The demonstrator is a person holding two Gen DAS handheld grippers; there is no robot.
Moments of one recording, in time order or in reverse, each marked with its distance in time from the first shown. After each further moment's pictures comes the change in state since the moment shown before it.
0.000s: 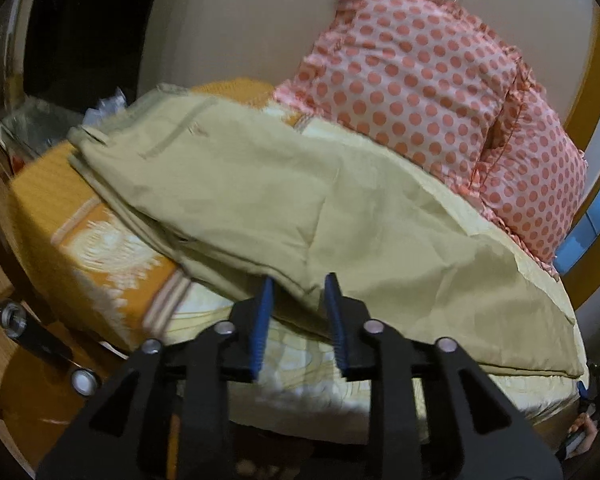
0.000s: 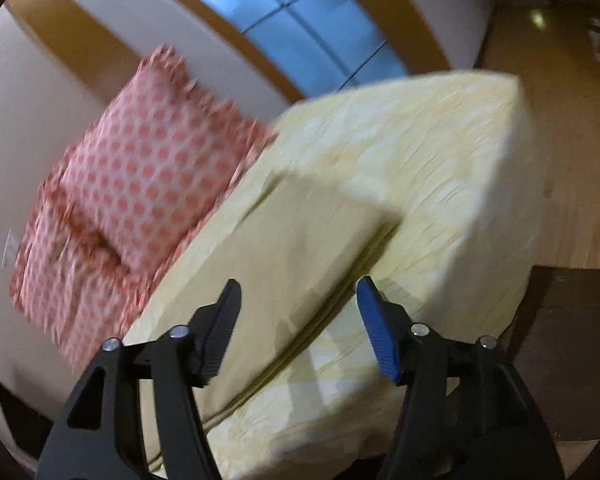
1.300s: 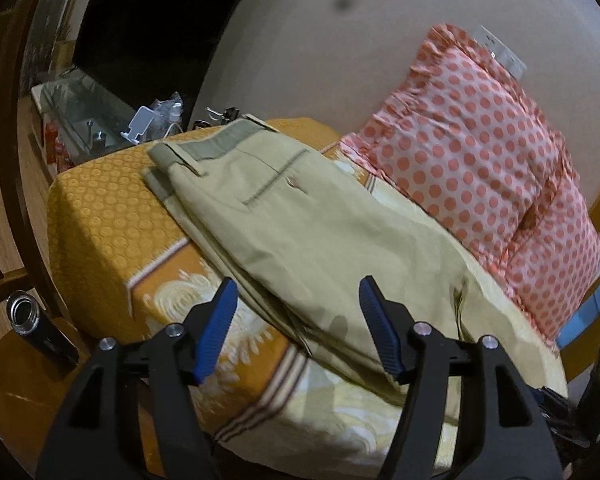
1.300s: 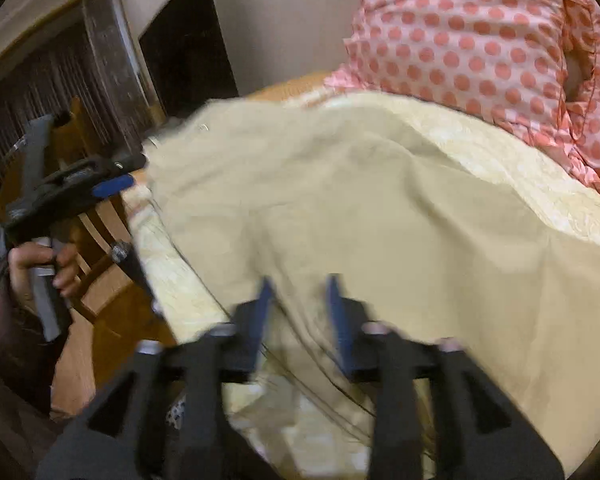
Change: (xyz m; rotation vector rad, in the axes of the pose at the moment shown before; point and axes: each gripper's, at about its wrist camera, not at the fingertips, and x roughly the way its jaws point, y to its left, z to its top) left arm 0.001 0.084 0.030 -0.221 -0.109 0.024; right arm -0.006 0.329 -0.288 -1.174 0.647 0.754
